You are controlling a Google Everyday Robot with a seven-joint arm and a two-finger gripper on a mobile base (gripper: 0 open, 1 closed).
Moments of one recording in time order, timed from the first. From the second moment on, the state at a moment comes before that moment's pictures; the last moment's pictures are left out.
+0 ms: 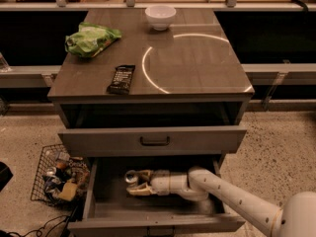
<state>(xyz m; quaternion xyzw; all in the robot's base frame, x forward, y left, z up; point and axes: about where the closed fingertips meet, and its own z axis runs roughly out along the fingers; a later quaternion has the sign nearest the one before) 0.520 0.091 0.430 -0.50 0.55 0.44 0.50</state>
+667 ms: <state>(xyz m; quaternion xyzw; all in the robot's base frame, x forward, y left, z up) 0.523 0.103 0.404 -0.50 0.55 0.45 0.51</state>
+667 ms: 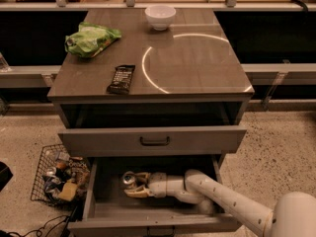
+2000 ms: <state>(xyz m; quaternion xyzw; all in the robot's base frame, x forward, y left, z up) 0.520 0.109 0.404 -0.50 0.54 0.45 0.51</state>
